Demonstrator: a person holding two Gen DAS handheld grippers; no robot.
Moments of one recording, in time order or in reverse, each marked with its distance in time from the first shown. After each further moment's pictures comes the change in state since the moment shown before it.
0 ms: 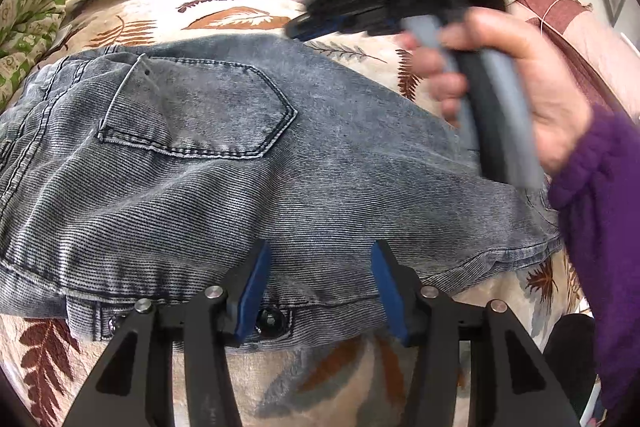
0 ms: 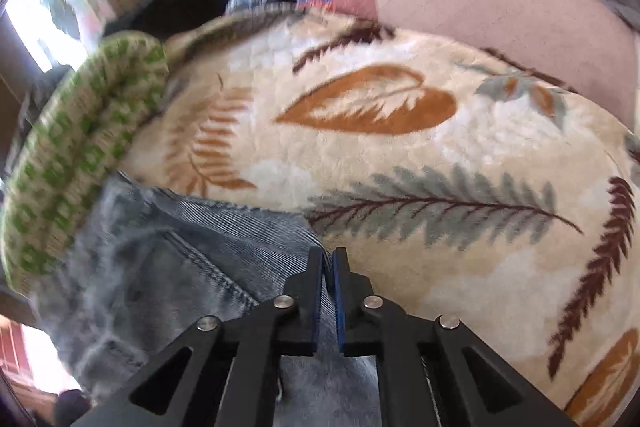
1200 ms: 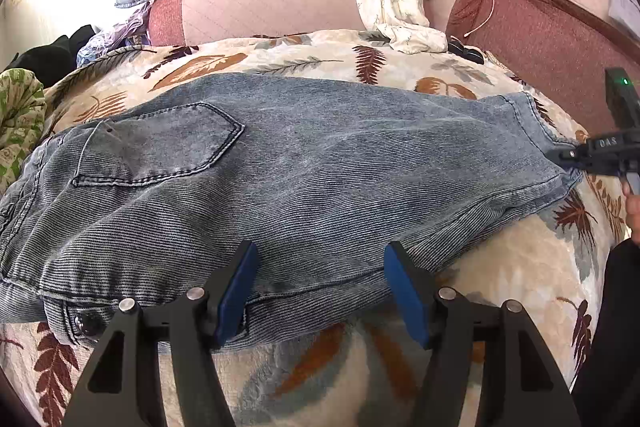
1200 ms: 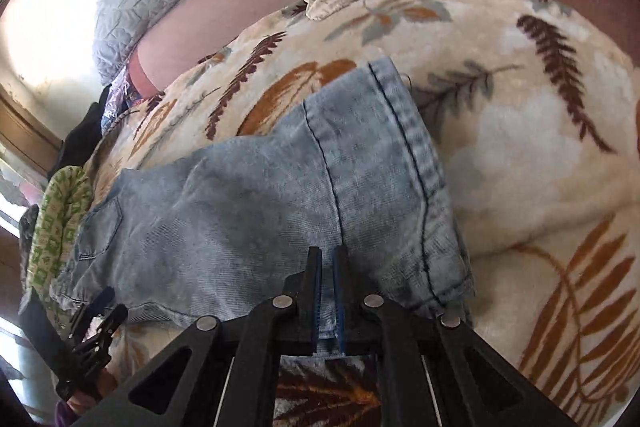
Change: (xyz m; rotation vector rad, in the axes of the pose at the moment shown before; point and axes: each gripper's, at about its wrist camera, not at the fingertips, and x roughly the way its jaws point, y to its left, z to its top) left arm 0.009 -0.035 -0.027 0.289 -0.118 0.094; right arm -0.181 -0.191 -0.289 0.648 -0.124 -0.112
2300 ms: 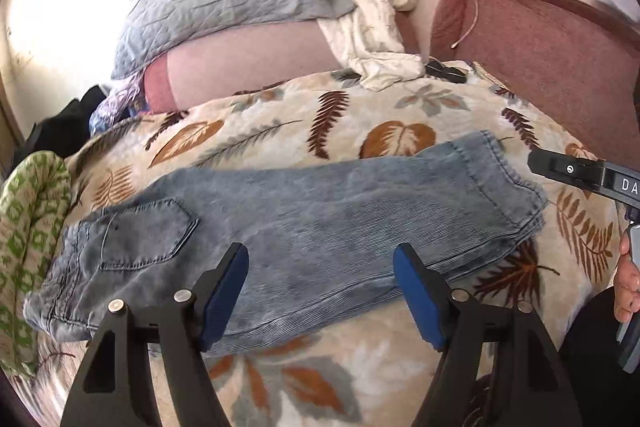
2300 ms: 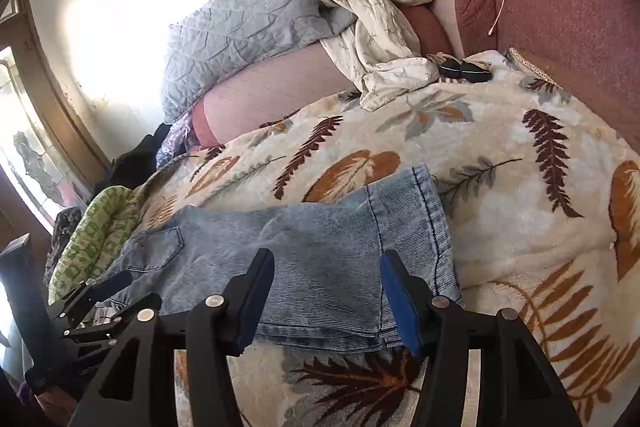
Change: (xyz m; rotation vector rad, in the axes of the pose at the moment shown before) left arm -0.052 -0.126 0.070 0.090 -0.040 0.146; right arm -0.087 0.029 -0.015 -0.135 -0.291 0.103
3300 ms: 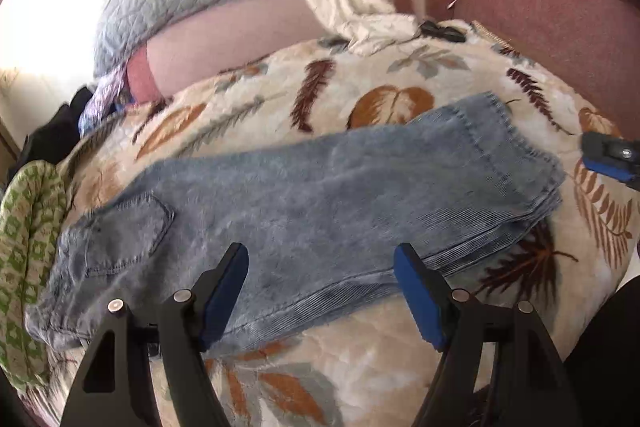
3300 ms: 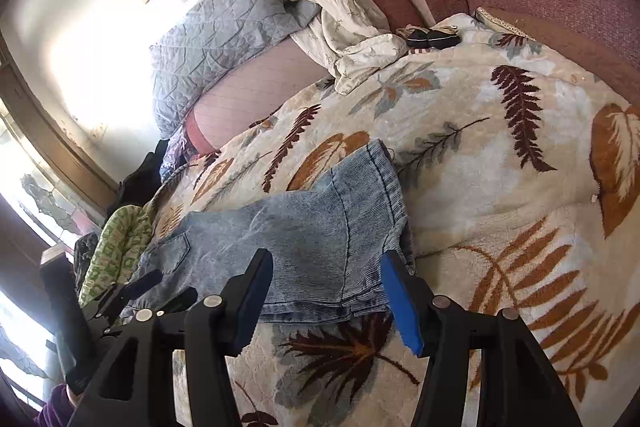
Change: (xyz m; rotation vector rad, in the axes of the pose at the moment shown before) left arm 0.043 -0.019 0.000 0.042 0.140 0.041; right arm -0.013 -0.045 -0.007 0.116 0.060 0.037
